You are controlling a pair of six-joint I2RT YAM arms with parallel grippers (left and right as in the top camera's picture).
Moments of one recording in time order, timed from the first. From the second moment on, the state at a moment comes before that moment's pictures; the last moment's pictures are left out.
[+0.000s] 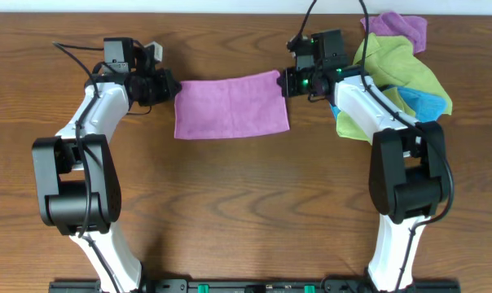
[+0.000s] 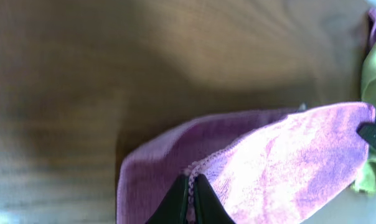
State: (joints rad) left arm 0.05 2.01 1.40 -0.44 0.57 -0.24; right arm 0.23 2.14 1.55 -0.38 -0.43 0.15
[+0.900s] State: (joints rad) left arm 0.05 2.13 1.67 -0.66 0.54 -0.14; right arm 0.21 2.14 1.68 -0.37 -0.47 0.24
